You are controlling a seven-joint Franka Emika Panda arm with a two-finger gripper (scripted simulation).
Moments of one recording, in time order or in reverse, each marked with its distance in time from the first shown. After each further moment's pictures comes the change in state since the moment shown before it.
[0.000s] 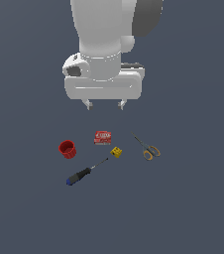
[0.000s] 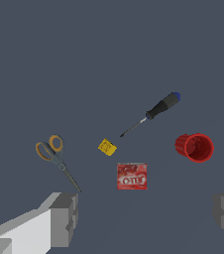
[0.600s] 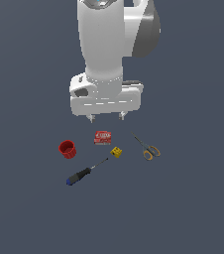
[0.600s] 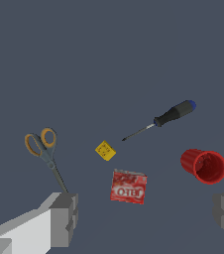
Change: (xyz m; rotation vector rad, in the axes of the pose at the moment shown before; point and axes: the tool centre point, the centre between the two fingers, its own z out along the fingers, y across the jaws) arm 0.008 -0.003 0.044 -0.014 -0.005 -0.146
